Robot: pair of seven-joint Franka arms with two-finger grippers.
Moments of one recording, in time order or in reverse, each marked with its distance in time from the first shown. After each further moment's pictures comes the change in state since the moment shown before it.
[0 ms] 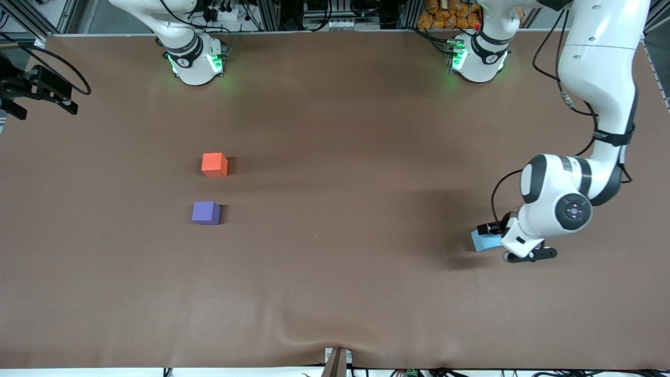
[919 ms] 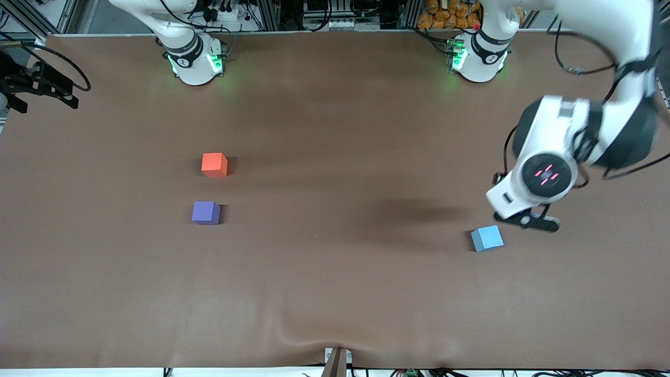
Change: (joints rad) left arm -0.159 -0.139 0.003 0.214 0.298 -0.624 0.184; right arm 0.001 -0.001 0.000 0.002 -0.027 -0.059 0.000
